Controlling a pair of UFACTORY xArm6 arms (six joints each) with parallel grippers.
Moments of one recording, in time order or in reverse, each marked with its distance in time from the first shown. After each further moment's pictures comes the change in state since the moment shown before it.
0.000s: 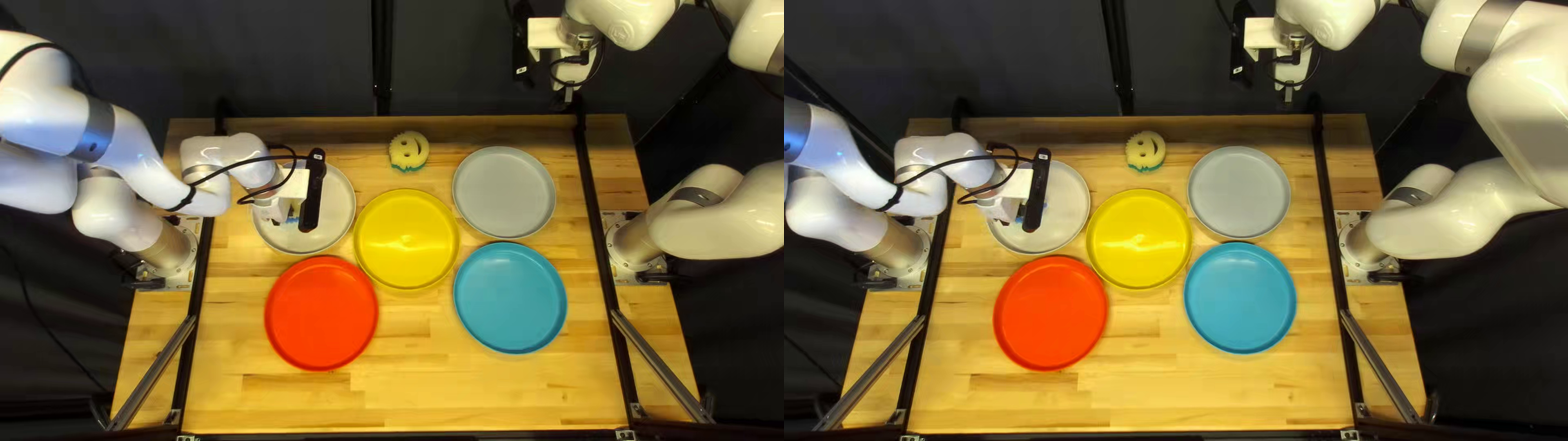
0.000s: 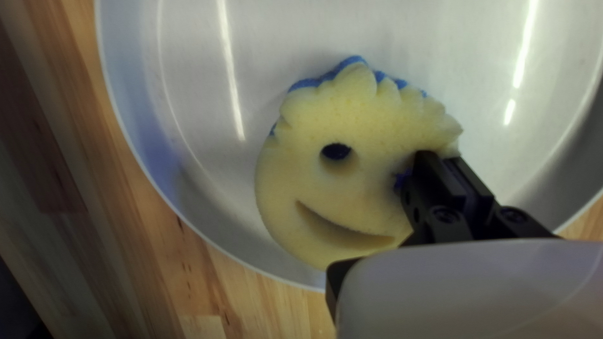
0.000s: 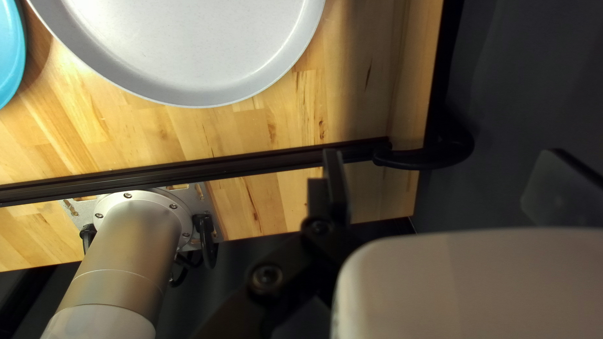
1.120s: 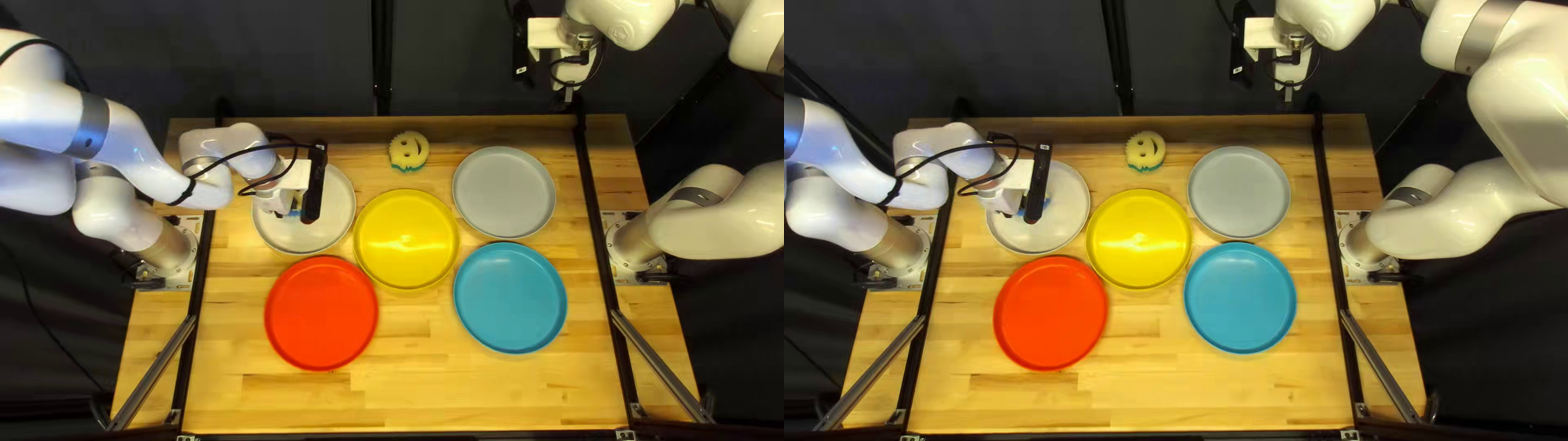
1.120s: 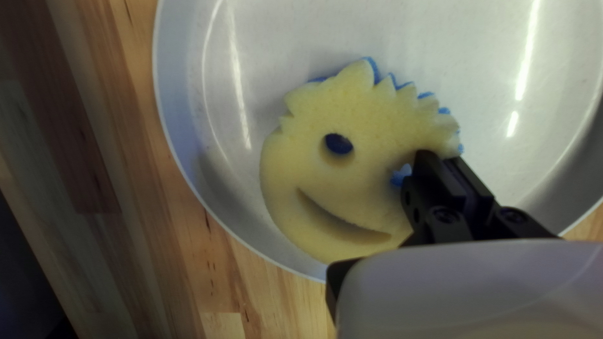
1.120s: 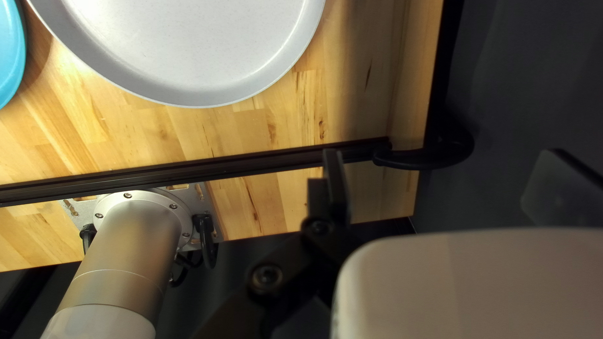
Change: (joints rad) left arm 0.097 -0.115 0.089 -0.026 0.029 0.088; right arm 0.000 0.000 0.000 0.000 0.000 0.000
